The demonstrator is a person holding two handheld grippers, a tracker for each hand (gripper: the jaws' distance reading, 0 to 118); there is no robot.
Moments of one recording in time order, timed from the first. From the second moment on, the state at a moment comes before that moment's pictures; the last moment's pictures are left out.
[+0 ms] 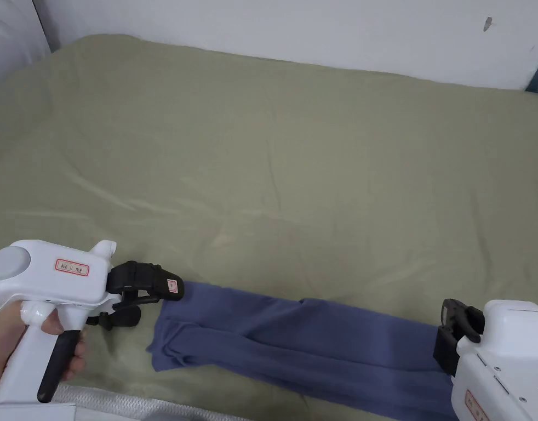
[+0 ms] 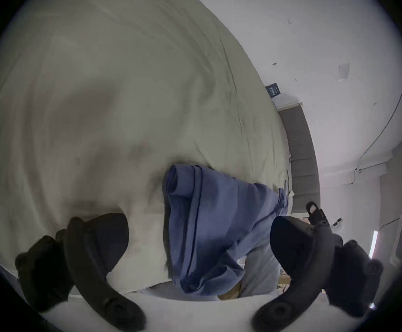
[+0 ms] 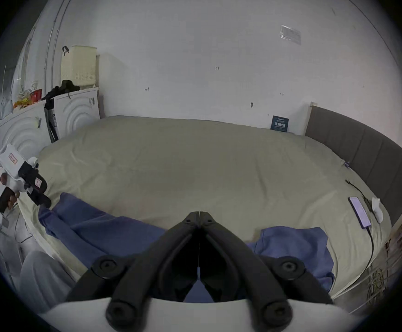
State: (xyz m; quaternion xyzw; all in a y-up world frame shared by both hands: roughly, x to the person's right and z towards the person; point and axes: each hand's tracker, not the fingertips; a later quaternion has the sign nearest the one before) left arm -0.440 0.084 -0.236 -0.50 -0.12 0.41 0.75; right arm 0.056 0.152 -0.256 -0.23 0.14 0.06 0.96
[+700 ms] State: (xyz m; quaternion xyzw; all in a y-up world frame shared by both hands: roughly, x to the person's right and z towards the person) left arm -0.416 0.065 -0.230 -0.53 -0.09 0.42 0.73; right arm 0.073 0.158 -0.247 -0.24 0.13 0.04 0.96
